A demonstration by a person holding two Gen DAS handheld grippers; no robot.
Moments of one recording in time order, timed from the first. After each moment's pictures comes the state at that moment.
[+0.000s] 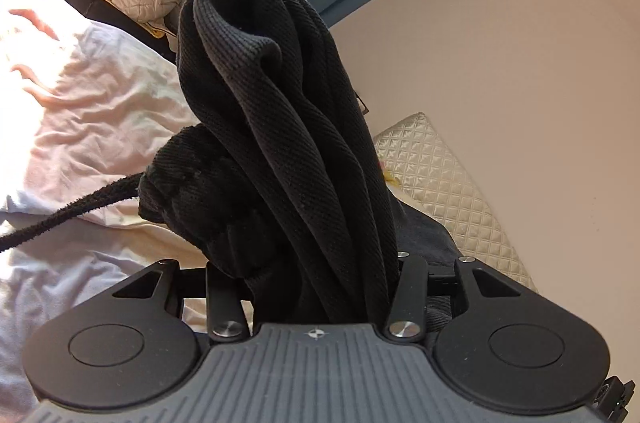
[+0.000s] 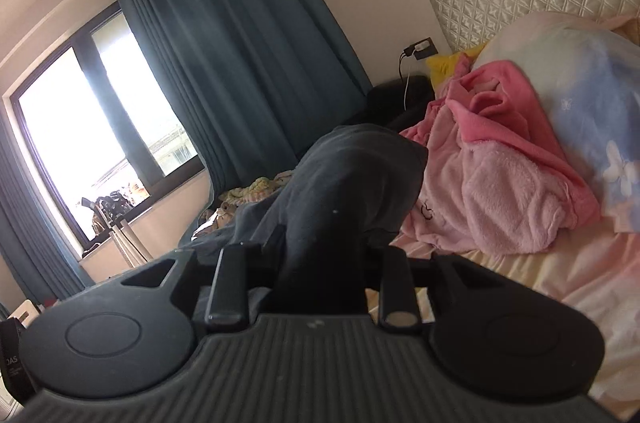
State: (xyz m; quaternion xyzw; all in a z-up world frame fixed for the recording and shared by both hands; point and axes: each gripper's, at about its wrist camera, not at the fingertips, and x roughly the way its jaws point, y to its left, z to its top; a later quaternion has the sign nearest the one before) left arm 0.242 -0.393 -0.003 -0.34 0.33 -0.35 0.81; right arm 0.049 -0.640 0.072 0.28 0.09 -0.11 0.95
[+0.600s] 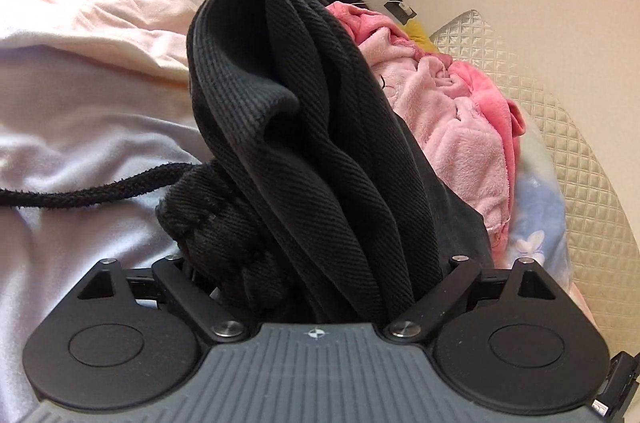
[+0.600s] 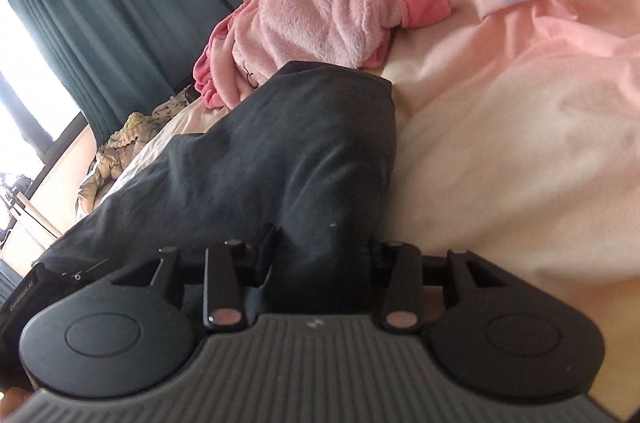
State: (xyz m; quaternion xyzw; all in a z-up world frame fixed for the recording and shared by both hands) left arm 0.265 -0.408 -0.156 -0.24 0.41 -0.35 0.81; right arm 0.045 -0.681 -0.134 0.35 0.21 -0.21 0.89
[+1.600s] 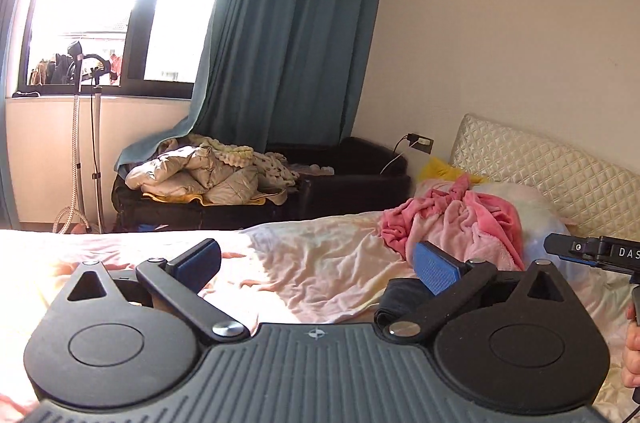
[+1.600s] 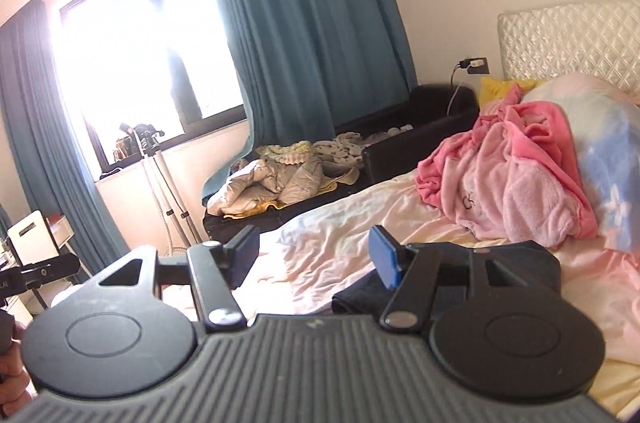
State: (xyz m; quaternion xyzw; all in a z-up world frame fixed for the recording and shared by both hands) left arm 0.068 -0.095 0.166 -0.04 0.15 -0.24 0.96; right arm -0.030 -0.423 0.169 0.15 0.13 -0.04 0.98
